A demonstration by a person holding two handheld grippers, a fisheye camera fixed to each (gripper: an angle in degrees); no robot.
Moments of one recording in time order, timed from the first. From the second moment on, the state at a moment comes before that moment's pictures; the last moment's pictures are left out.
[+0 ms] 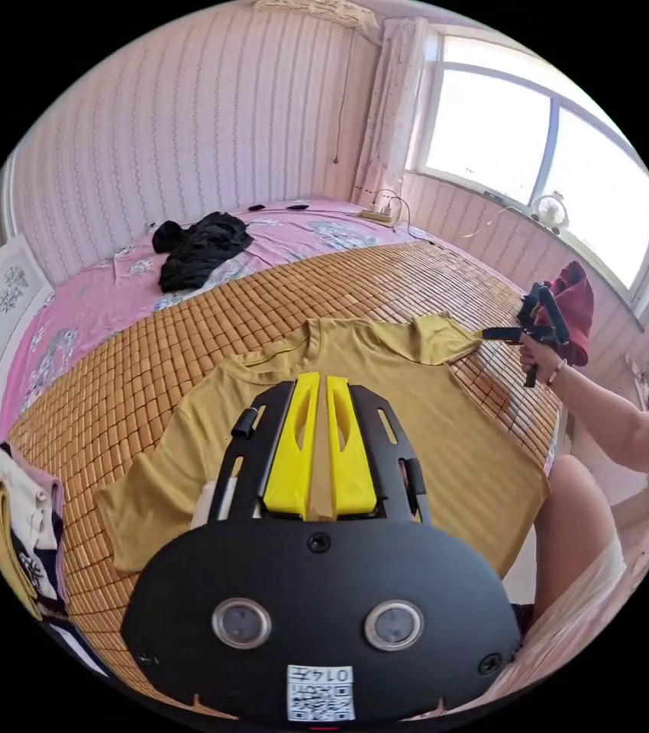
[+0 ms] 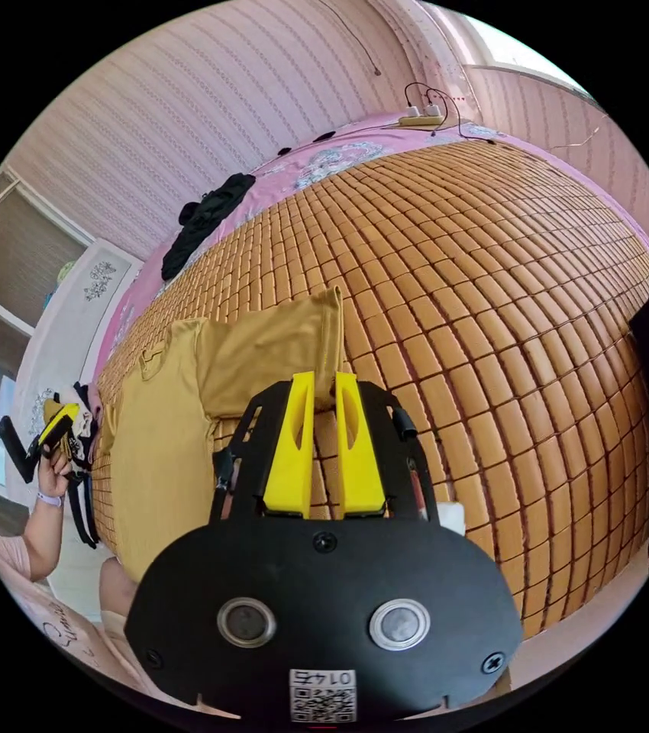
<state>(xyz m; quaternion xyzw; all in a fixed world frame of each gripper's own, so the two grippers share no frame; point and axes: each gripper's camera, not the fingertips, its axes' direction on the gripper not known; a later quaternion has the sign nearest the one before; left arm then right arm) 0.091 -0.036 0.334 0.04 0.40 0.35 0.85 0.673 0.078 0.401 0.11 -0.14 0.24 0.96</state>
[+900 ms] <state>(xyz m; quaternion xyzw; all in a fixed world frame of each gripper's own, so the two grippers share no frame) 0.472 0.019 0.294 -0.07 0.40 0.58 0.71 0.681 0.131 0.435 0.14 -0.21 0.22 0.94</state>
